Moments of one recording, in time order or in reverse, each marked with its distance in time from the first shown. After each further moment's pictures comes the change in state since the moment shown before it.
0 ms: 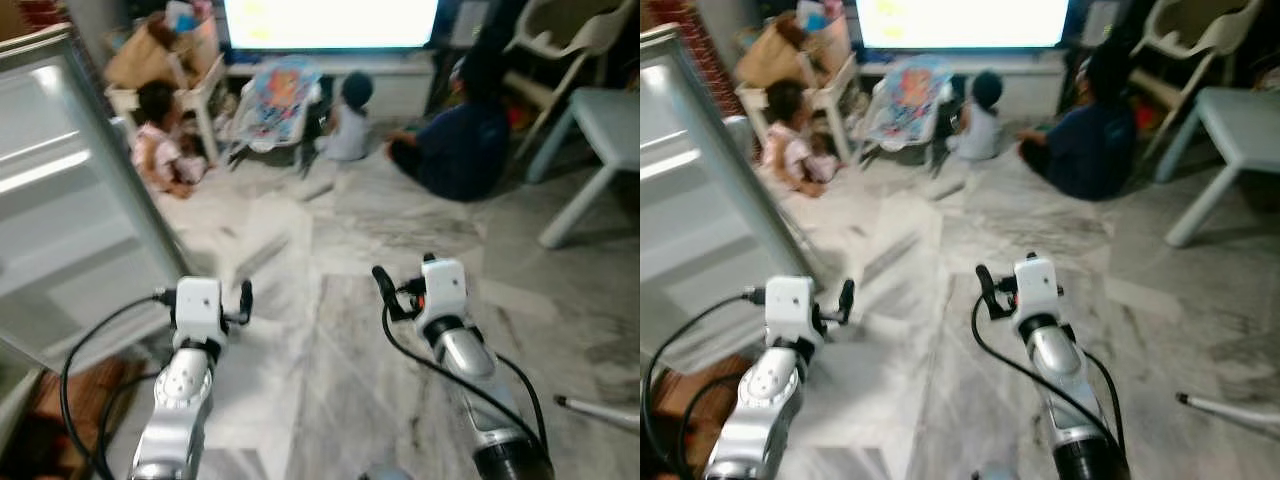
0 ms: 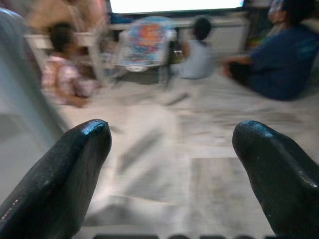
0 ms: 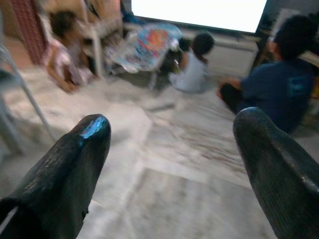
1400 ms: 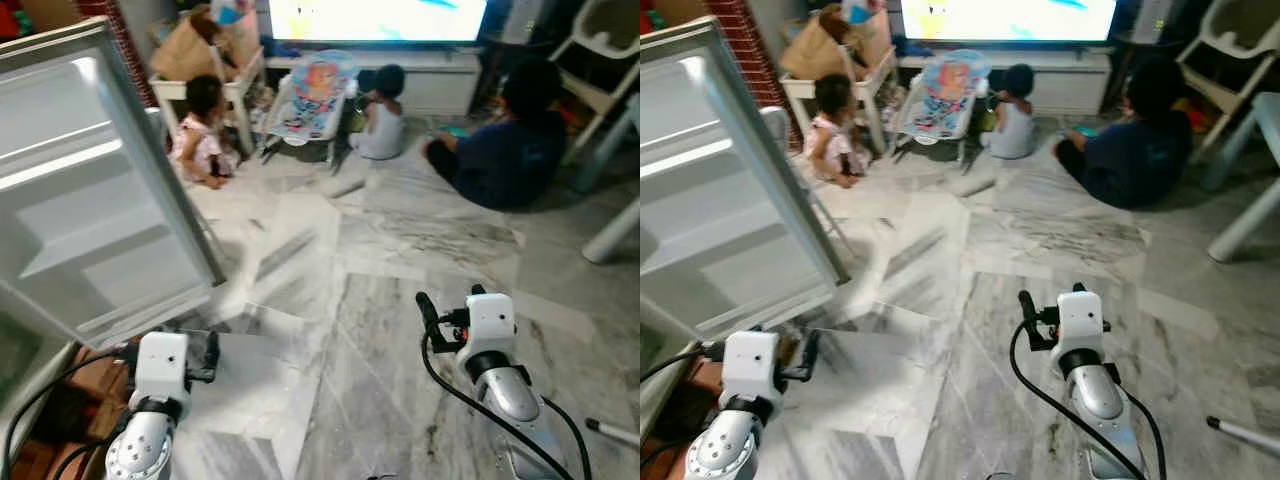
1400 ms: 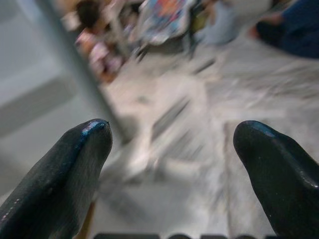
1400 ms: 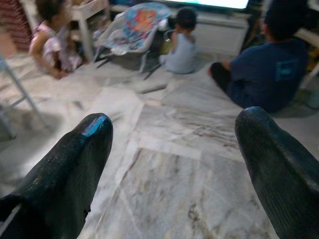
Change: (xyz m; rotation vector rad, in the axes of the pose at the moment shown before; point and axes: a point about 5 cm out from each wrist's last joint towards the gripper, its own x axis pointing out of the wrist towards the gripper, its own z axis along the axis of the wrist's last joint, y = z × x) left arm -0.042 0.040 -0.015 0.098 0.065 0.016; right arm -0.035 -0.016 -0.013 0.010 0.020 -0.119
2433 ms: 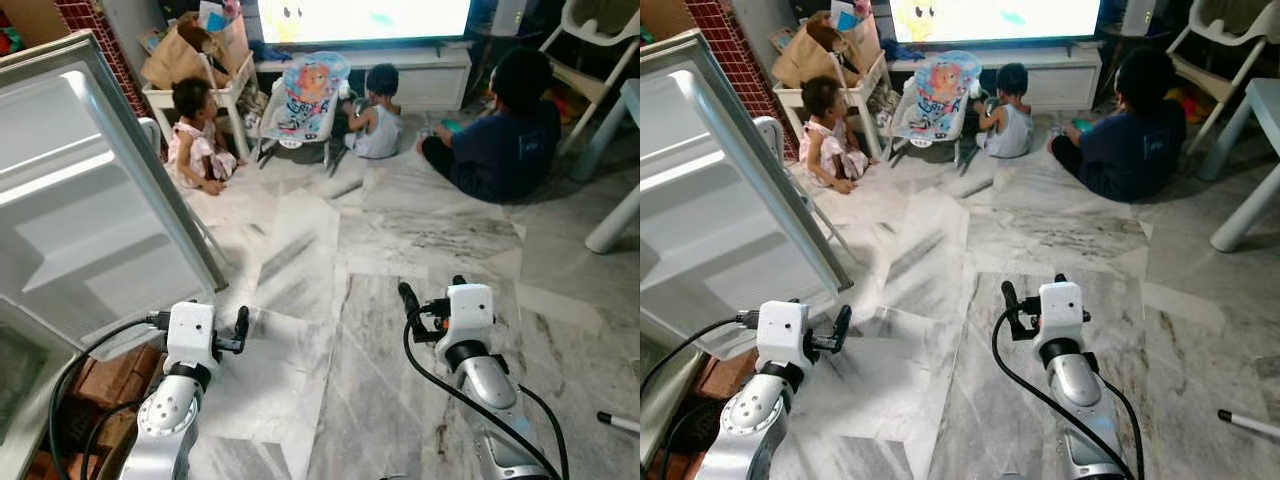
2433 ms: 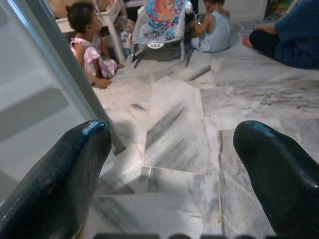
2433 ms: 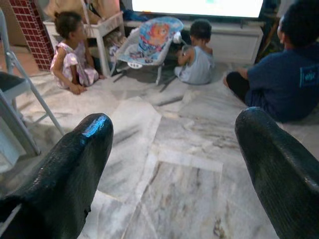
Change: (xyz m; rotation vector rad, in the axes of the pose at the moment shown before) left arm 0.030 -0.018 0.003 -0.058 0.009 -0.064; right arm 0.010 0.012 0.003 0.018 -0.017 -0.004
